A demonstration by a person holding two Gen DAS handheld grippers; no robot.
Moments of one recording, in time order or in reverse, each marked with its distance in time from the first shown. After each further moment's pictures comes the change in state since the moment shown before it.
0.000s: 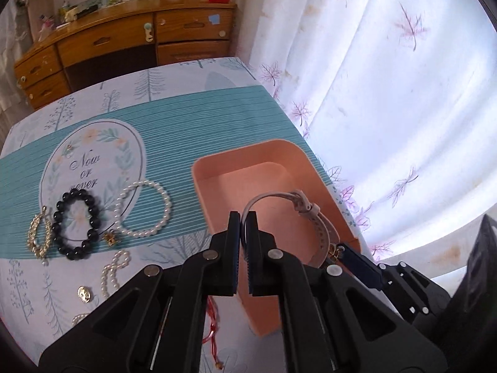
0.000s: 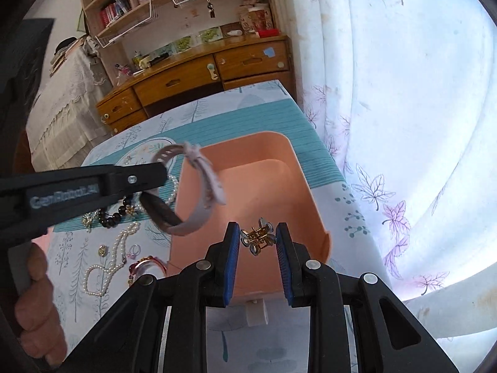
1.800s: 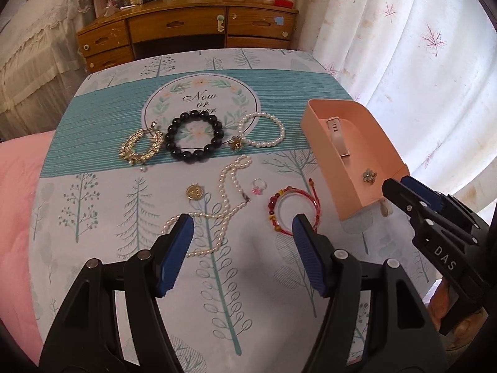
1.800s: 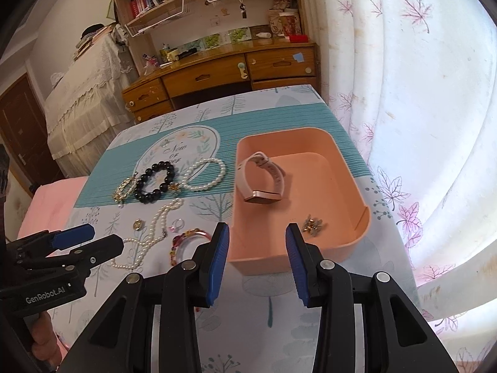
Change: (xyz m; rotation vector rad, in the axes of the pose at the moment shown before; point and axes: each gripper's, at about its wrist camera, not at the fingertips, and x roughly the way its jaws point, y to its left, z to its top) left arm -0.106 0.097 -0.129 -0.146 -0.044 0.164; right arm -0.046 0.062 -0.041 -0.113 -0.021 0.072
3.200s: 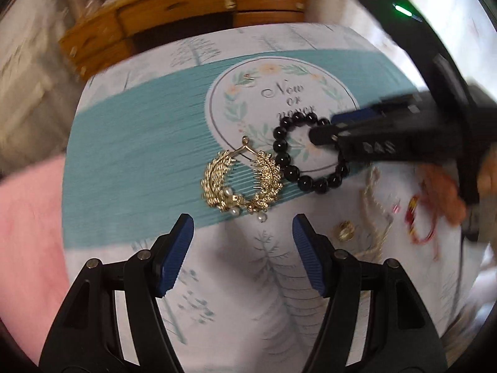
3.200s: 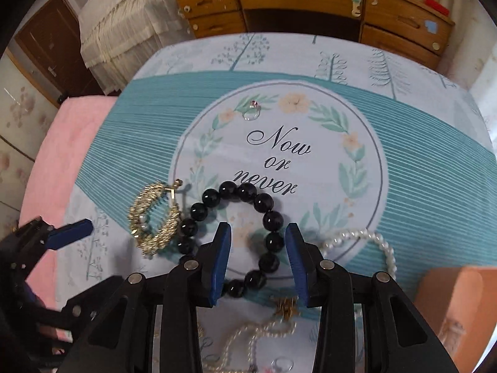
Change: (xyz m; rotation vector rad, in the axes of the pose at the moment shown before) left arm 0.085 0.141 0.068 0.200 0.132 0.055; right arm 0.227 0.177 0.127 -0.308 0.440 0.175
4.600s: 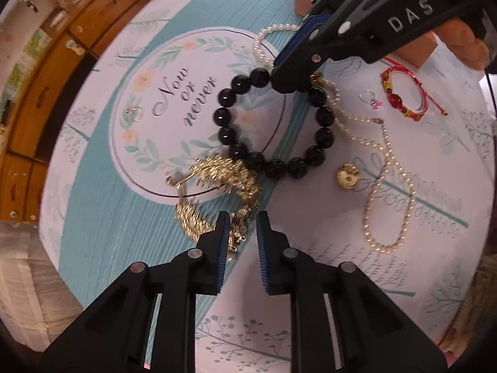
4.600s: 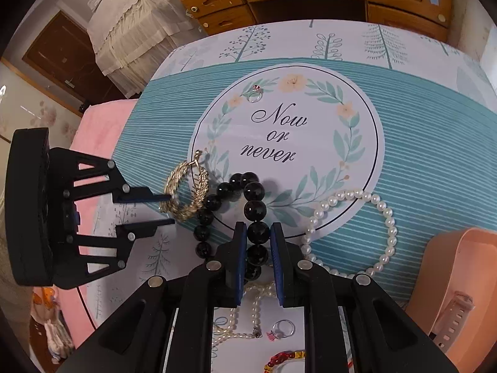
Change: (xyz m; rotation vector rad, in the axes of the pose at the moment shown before) left arm 0.045 -0.041 0.031 0.761 0.176 -0.144; right arm -0.025 -0.029 -0.029 0.084 0.015 0.180
